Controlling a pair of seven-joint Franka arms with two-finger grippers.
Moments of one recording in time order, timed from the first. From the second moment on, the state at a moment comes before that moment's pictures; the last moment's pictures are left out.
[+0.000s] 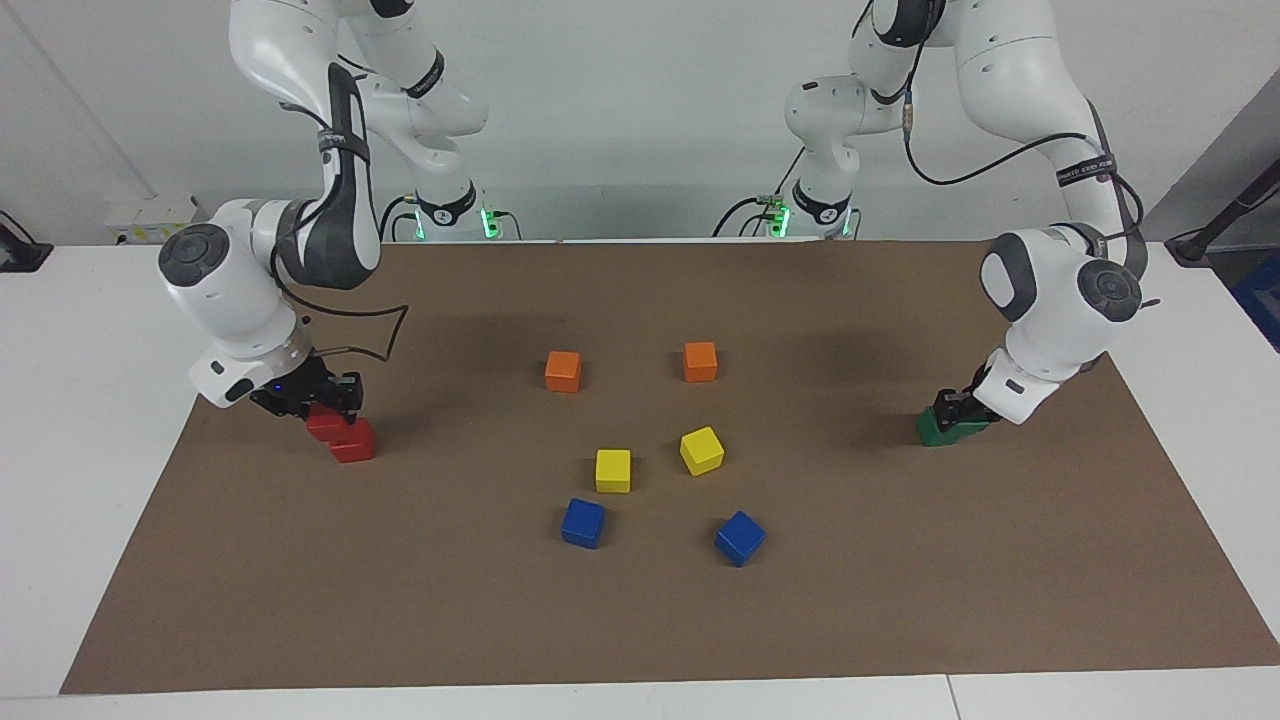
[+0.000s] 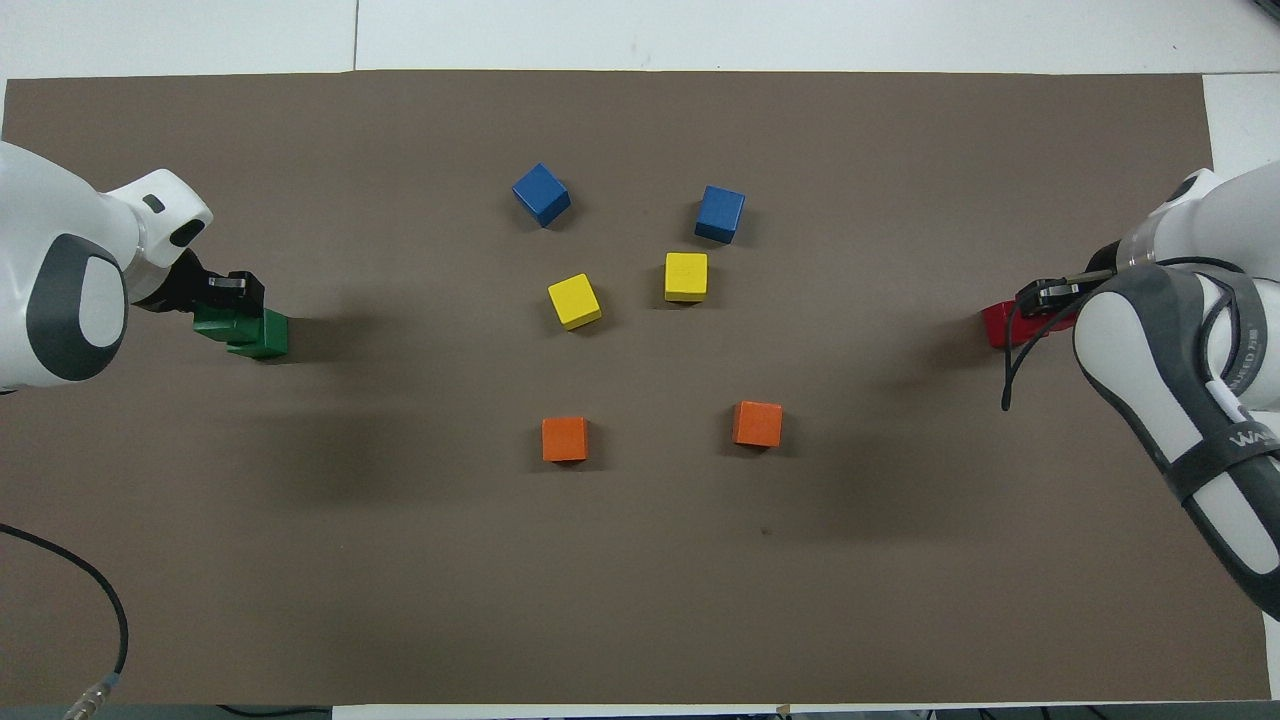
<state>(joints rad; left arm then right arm) 0.06 0.31 -0.03 -1.84 0.02 2.11 0.09 -0.10 0.21 -0.02 -1.94 0.01 2.14 -0.17</state>
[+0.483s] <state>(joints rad) 0.06 0.31 -0.03 -1.89 0.02 2.16 0.09 -0.09 0.22 -0.01 -1.94 0.01 2.17 -0.17</state>
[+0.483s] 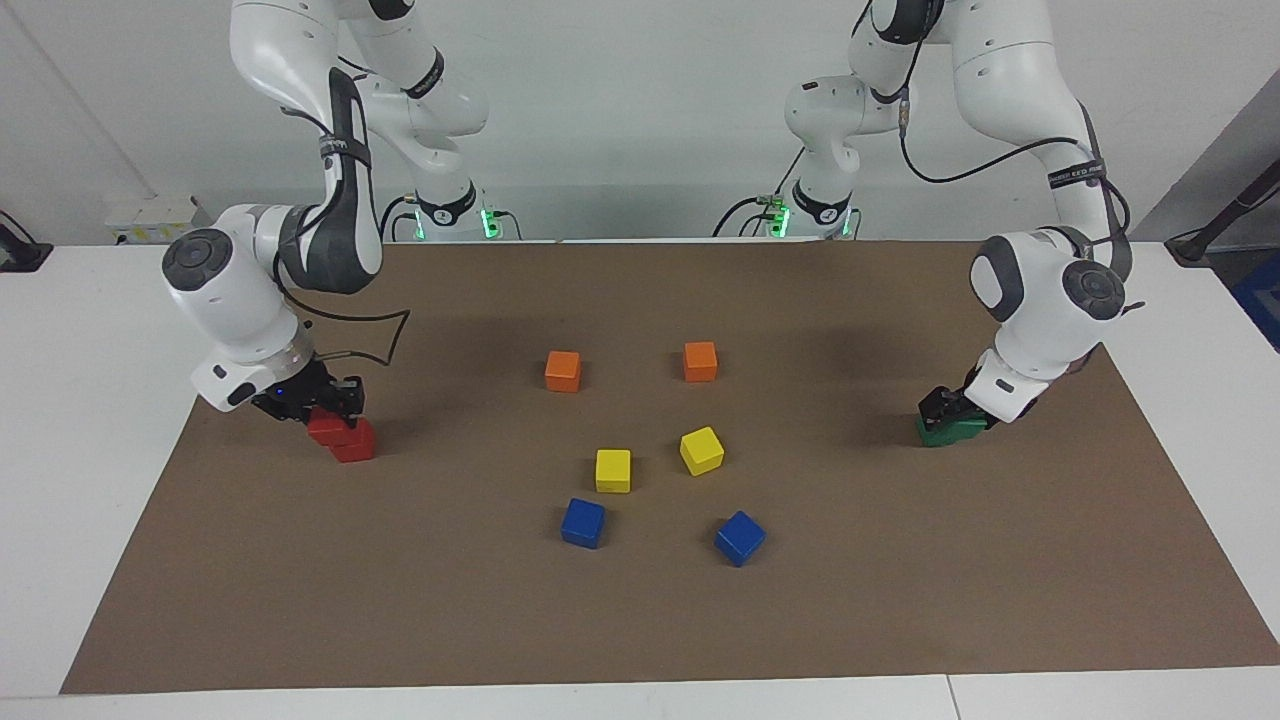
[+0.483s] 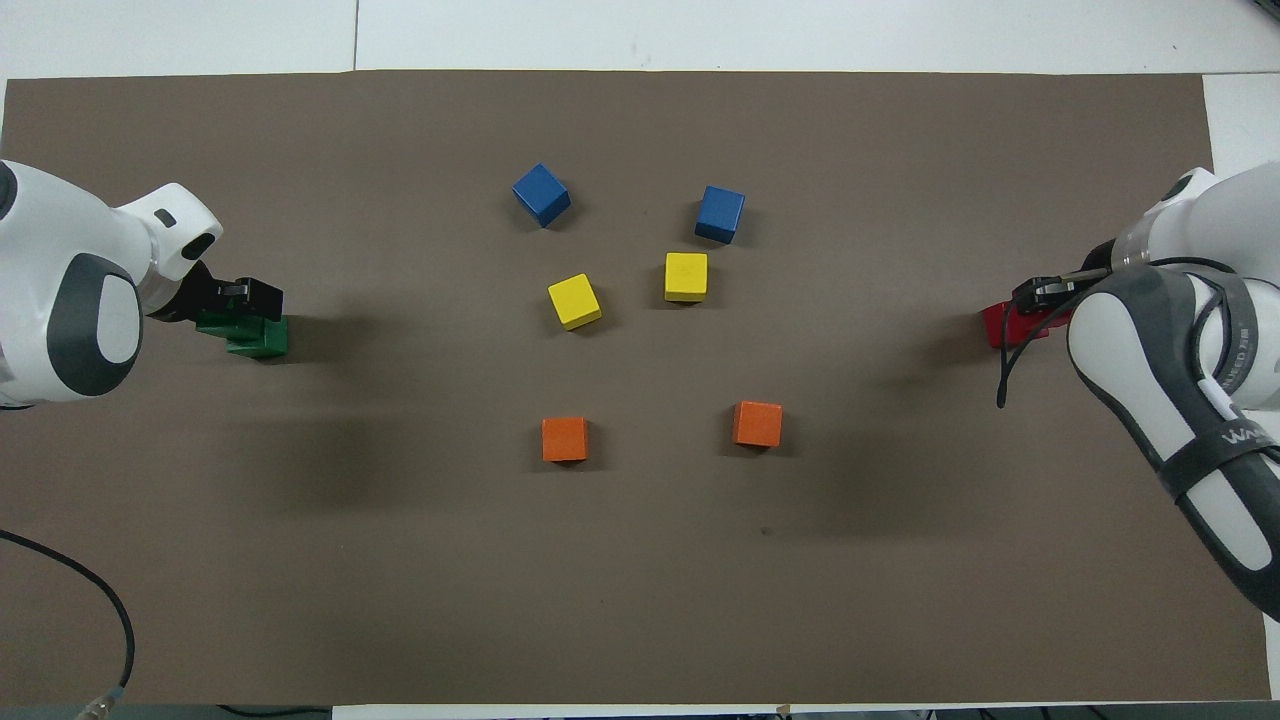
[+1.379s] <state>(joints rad) 0.06 0.07 -0.03 -1.78 0.02 1.84 0.09 -0.09 0.23 -0.01 -1.97 0.01 2.22 -0.23</state>
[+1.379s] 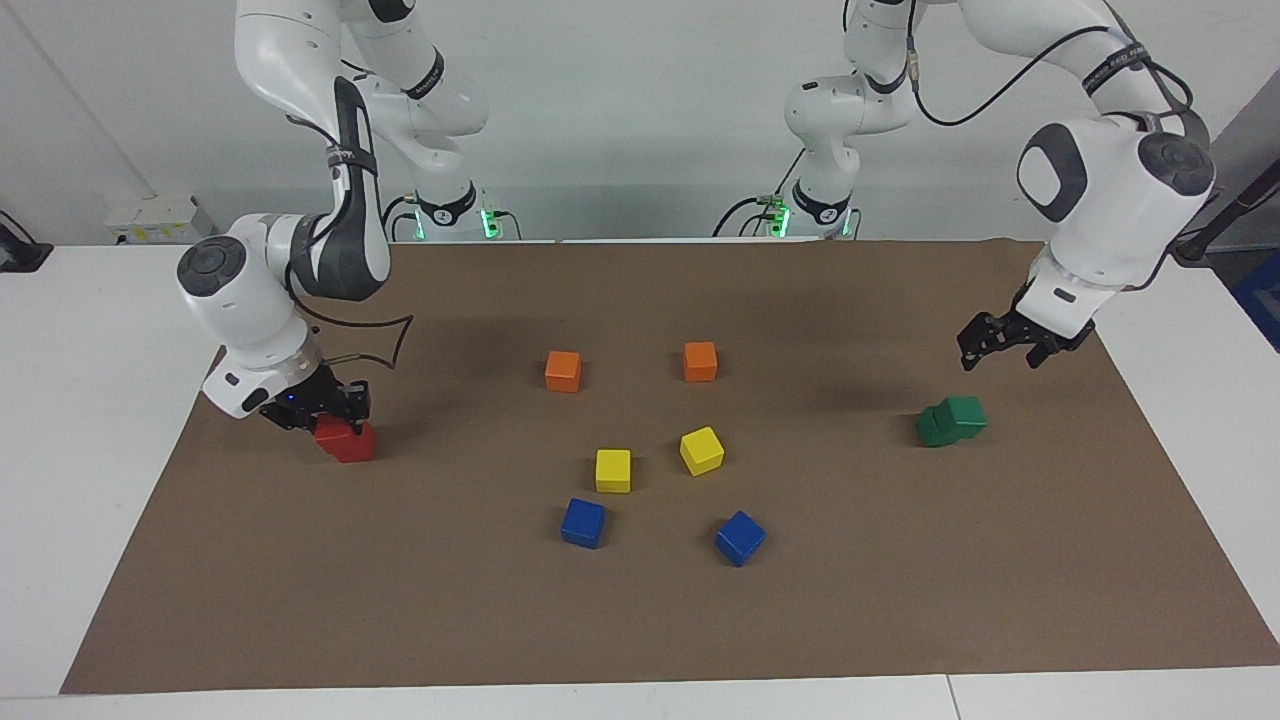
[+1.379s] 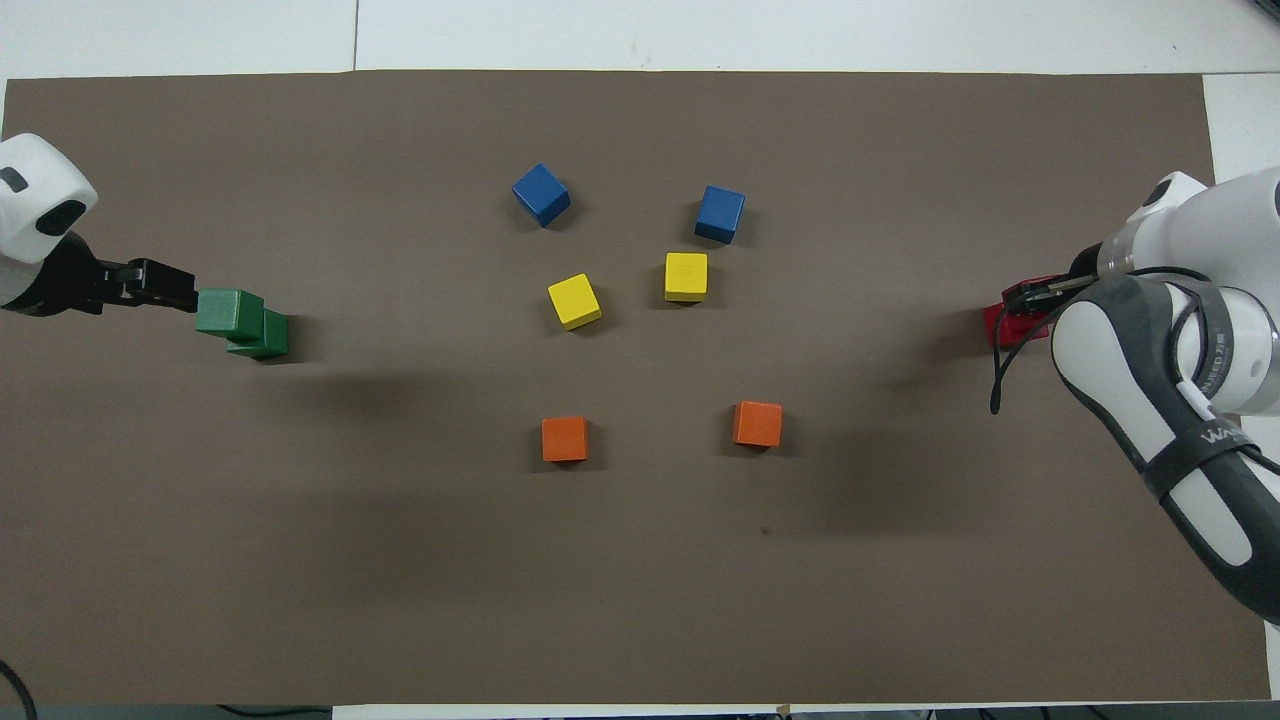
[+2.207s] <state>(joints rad) 0.05 -0.06 -0.05 -1.72 0.02 1.60 0.09 -0.10 0.23 -0.01 -1.98 0.01 2.22 -0.23</state>
